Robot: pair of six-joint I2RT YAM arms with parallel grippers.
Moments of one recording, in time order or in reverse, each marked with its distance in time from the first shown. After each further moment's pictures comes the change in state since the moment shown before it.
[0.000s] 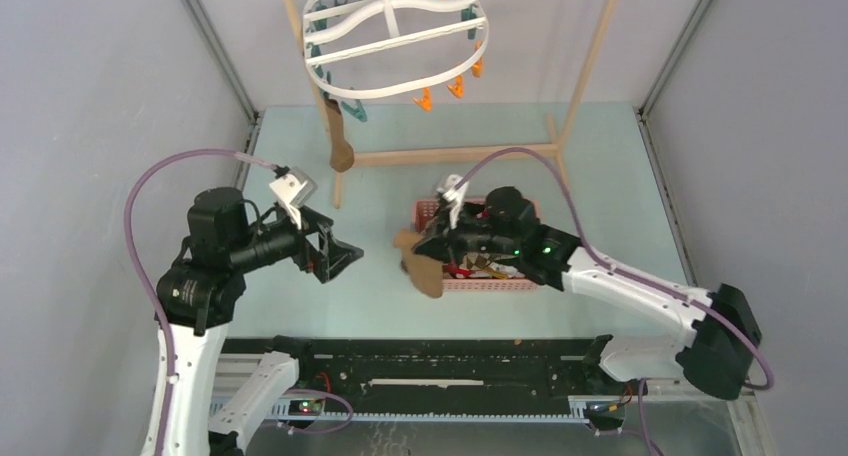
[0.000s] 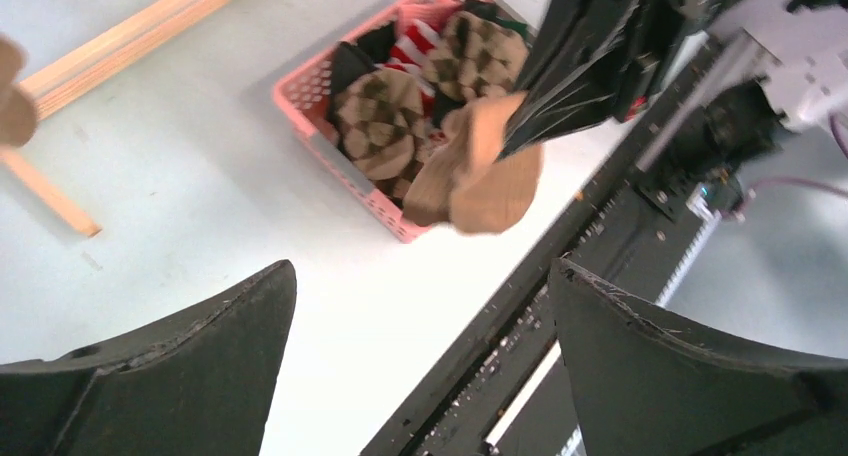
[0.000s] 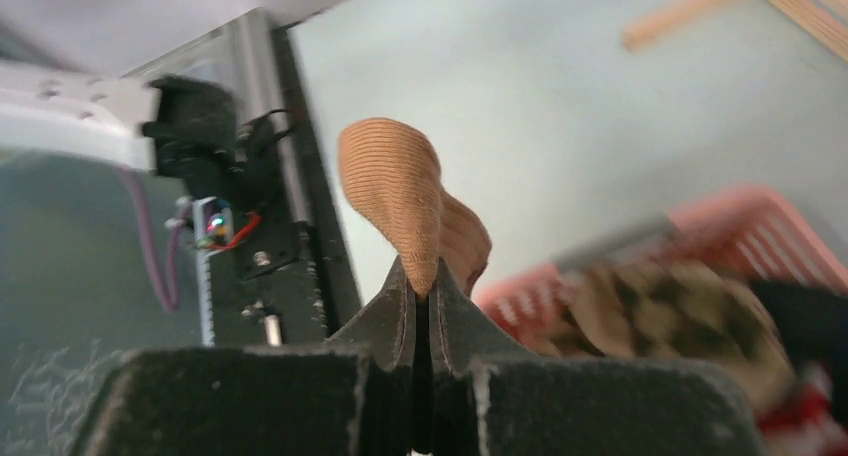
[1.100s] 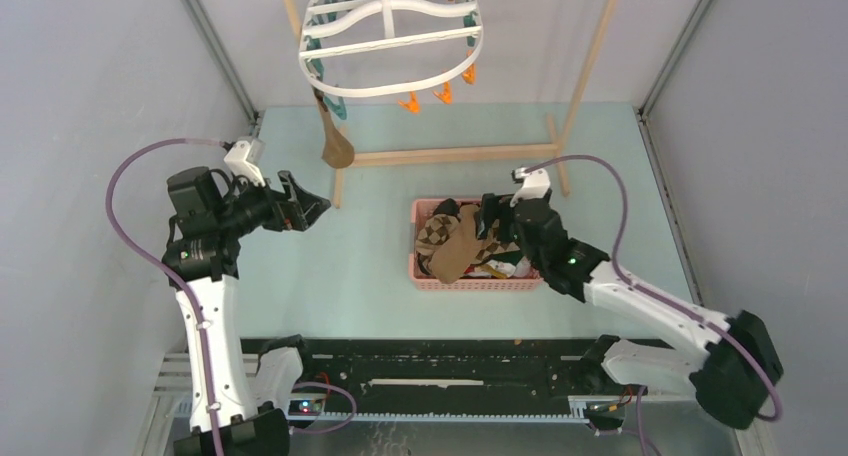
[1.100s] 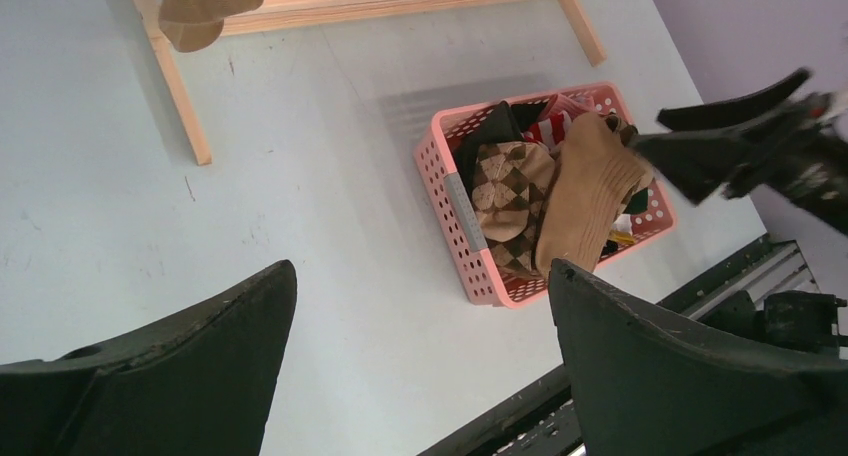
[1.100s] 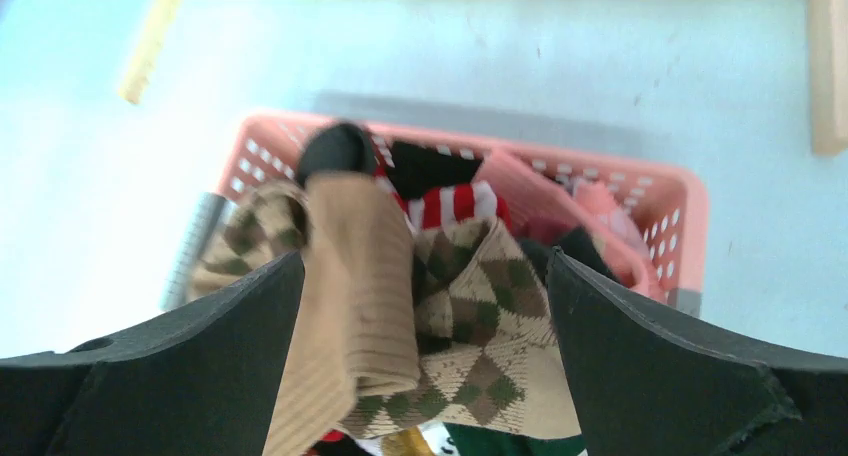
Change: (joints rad) left arm 0.482 0.126 -0.093 0.187 0.092 -0.150; right arm -0.201 -0.121 -0.248 -0.072 0.842 0.263
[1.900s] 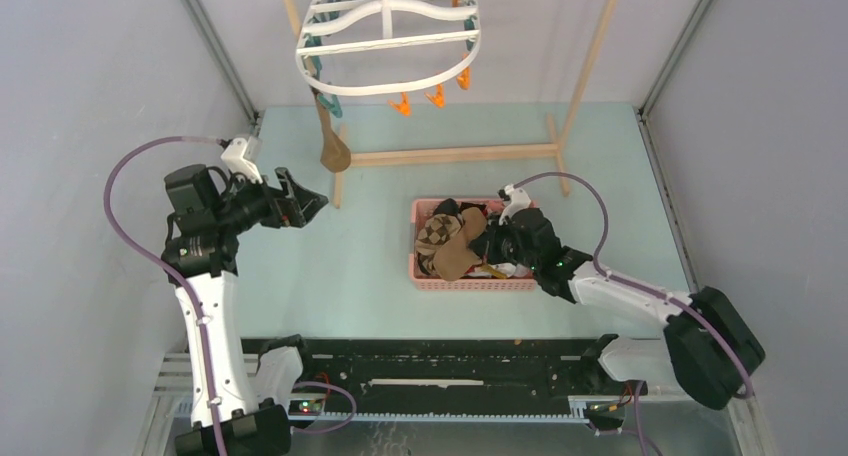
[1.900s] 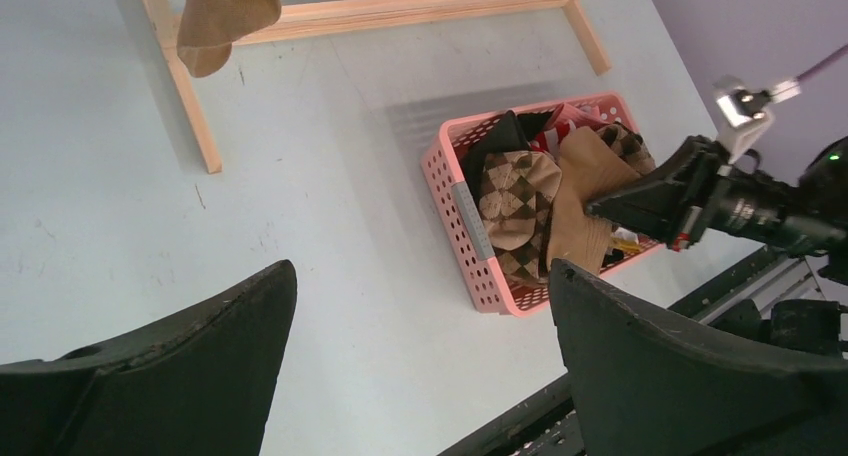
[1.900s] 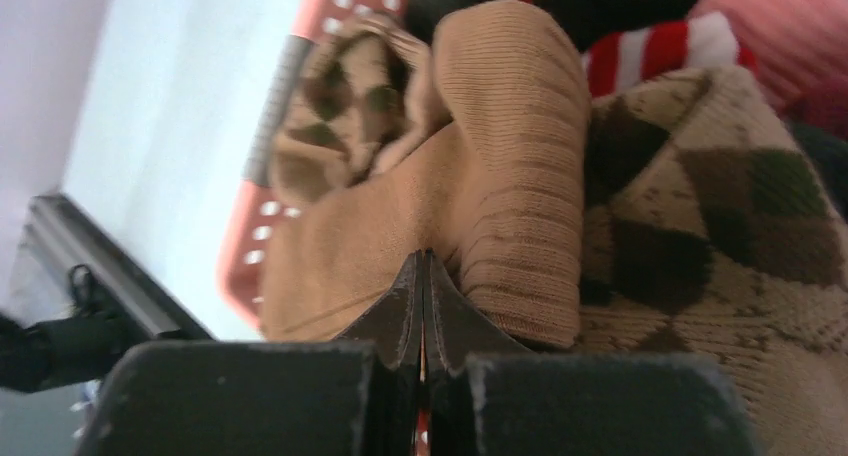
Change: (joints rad) left arm 0.021 0.021 0.002 0.022 0.014 0.002; right arm -0.059 0.036 -0.135 0.177 -0.507 0.197
